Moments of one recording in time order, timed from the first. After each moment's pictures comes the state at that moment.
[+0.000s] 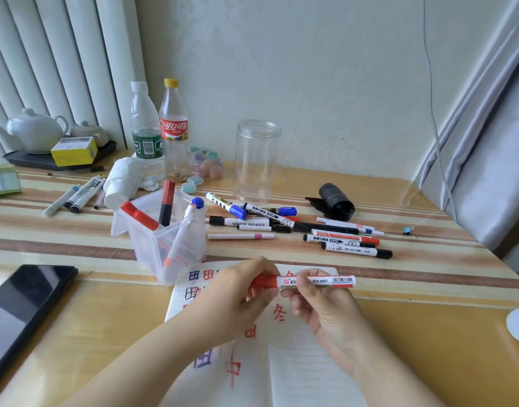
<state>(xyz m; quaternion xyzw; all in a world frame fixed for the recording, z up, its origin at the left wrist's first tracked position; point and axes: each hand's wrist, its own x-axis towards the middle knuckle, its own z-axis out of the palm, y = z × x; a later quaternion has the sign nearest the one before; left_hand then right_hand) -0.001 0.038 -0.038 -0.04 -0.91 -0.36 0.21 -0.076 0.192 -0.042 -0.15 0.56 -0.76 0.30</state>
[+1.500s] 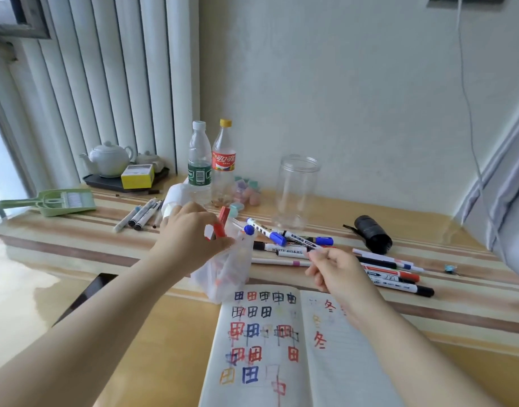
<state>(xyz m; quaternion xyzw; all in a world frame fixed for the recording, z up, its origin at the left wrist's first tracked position) 0.027 -0.076 0.032 0.27 -0.92 -0.16 0.24 -0.109 0.126 -0.001 -0.21 0.79 -0.55 0.16</state>
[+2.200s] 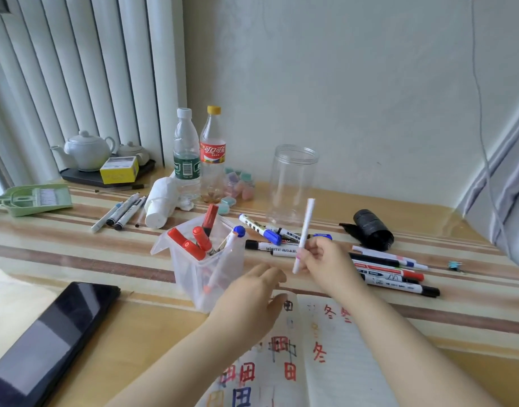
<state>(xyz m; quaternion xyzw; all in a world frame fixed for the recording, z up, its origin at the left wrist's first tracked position) -0.017 0.001 -0.040 0.07 -0.94 -0.23 0.24 -0.160 0.095 -0.028 -0.29 0.83 -0.47 0.10</state>
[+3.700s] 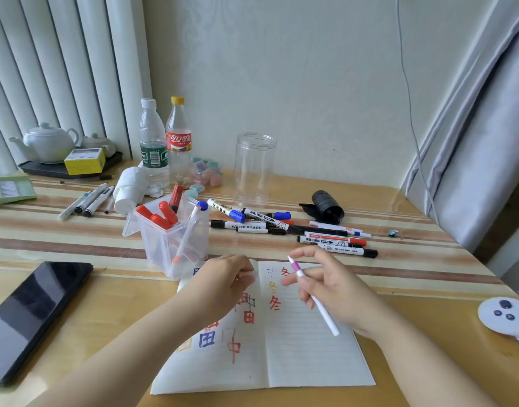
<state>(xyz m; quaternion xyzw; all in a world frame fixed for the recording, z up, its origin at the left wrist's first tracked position) 0.008 0.026 -0.030 0.05 -0.95 -0.24 0.18 -0.085 0.217 -0.005 -0.34 0.79 -0.46 0.22</state>
